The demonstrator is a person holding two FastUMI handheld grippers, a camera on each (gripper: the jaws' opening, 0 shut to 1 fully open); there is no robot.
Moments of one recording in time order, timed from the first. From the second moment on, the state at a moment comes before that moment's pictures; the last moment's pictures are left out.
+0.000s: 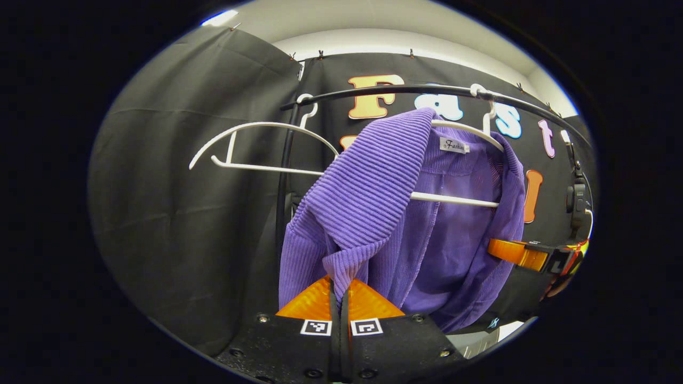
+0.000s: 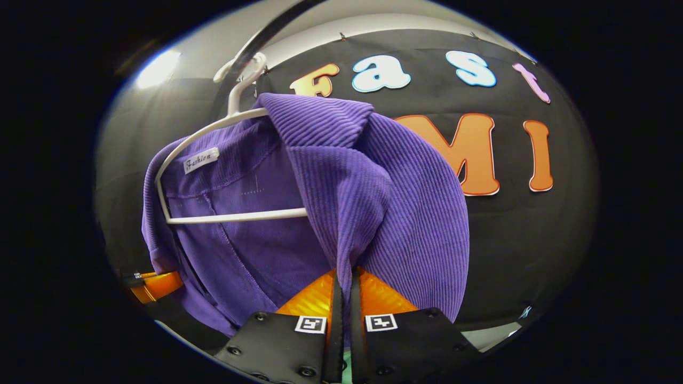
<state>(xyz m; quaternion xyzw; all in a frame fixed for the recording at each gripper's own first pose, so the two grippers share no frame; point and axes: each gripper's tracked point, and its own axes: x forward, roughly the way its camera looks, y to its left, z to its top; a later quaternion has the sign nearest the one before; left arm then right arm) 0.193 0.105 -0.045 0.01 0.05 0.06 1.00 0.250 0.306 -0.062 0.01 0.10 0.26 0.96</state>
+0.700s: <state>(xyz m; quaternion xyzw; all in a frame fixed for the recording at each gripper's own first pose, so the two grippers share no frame) 0.163 0.146 0.012 -0.02 0.03 0.04 1.00 0.285 0.275 0.007 0.20 0.21 0.37 0.88</state>
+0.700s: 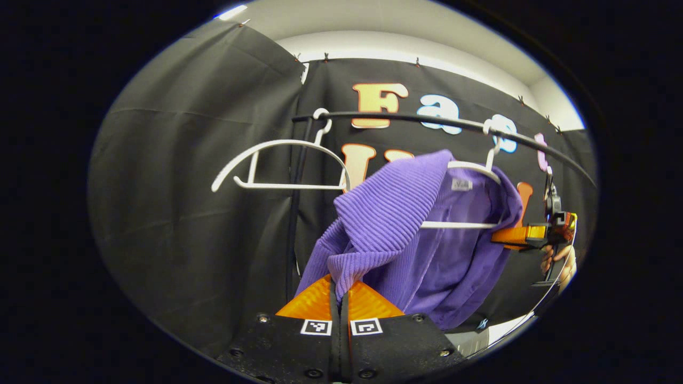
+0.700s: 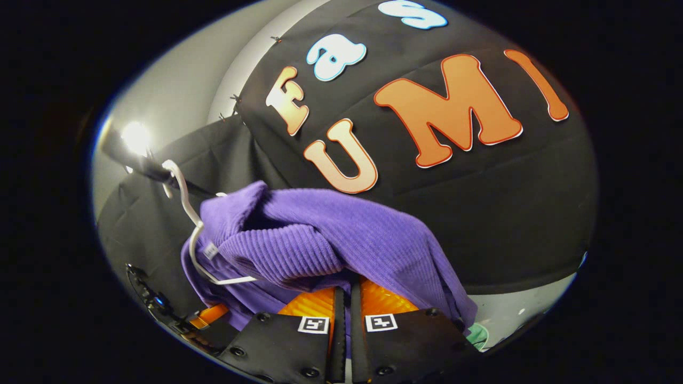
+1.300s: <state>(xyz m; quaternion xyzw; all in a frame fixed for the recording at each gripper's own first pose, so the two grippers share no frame) 0.155 0.196 0.098 -0.01 -0.05 0.07 1.00 0.293 0.218 0.088 0.31 0.15 0.40 0.85</state>
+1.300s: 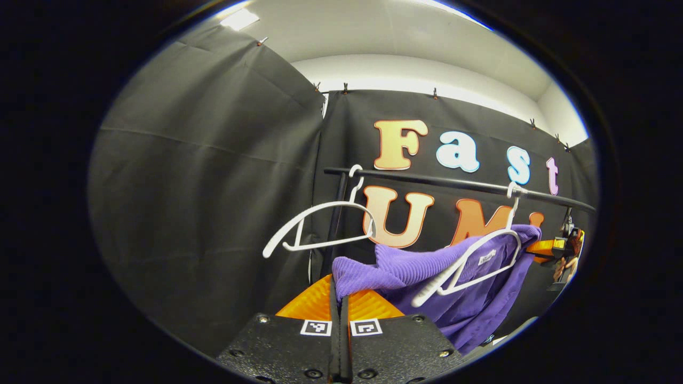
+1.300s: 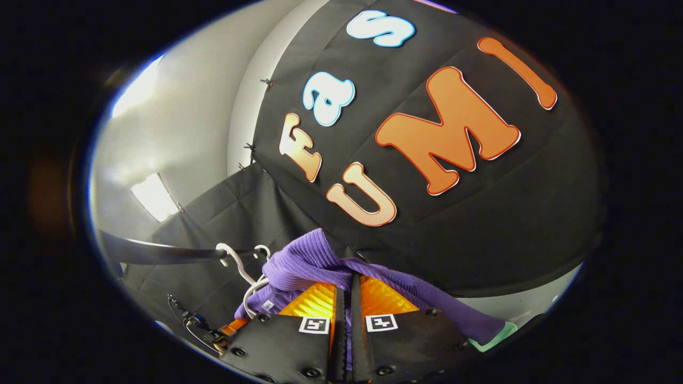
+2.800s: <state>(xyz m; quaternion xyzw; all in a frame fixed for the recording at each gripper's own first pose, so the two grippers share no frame) 0.264 0.194 0.092 0.03 -0.03 0.00 1.00 0.365 0.165 0.054 0.28 0.17 0.26 0.91</state>
